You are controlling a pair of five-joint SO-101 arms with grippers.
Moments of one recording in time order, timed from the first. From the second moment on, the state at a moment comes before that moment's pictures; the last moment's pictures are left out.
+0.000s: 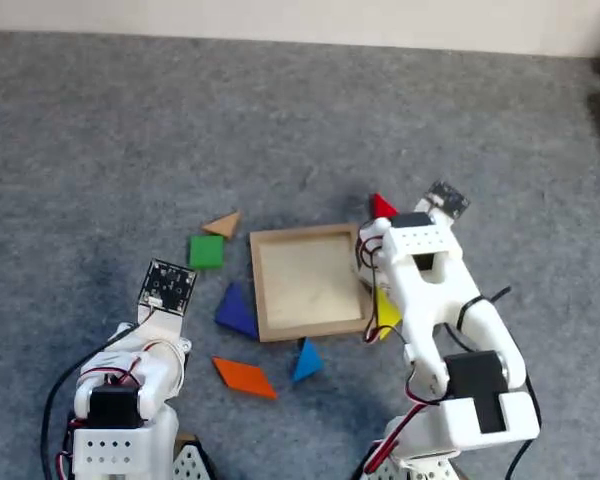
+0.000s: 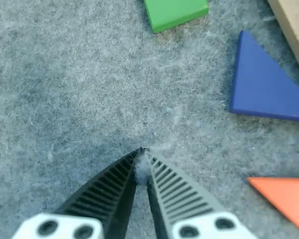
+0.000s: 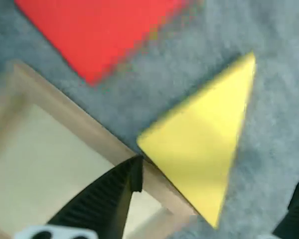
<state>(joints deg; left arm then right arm) -6.8 -103.8 96.0 75.5 -10.5 -14.1 -0.6 33.1 57.4 -44.4</state>
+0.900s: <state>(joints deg) -6.8 -103.8 96.0 75.5 -10.5 -10.8 8.0 30.9 51.7 -44.4</state>
